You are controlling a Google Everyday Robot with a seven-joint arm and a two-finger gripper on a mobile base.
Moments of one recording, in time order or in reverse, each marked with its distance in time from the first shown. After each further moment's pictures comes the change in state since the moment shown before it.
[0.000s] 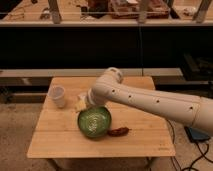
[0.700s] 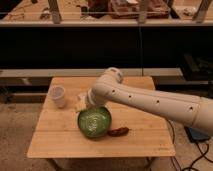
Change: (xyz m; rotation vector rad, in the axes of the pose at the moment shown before) arm -0.006 0.005 0.007 0.012 -0.012 0.005
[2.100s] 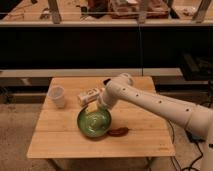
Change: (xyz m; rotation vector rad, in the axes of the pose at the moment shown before) arm -0.011 0.068 0.061 0.072 -0.084 0.040
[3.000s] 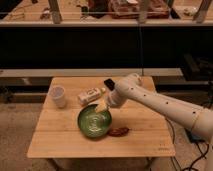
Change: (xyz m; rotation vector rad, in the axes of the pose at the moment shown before) arm -0.006 0.055 -0.013 -0.069 -0.004 -0.019
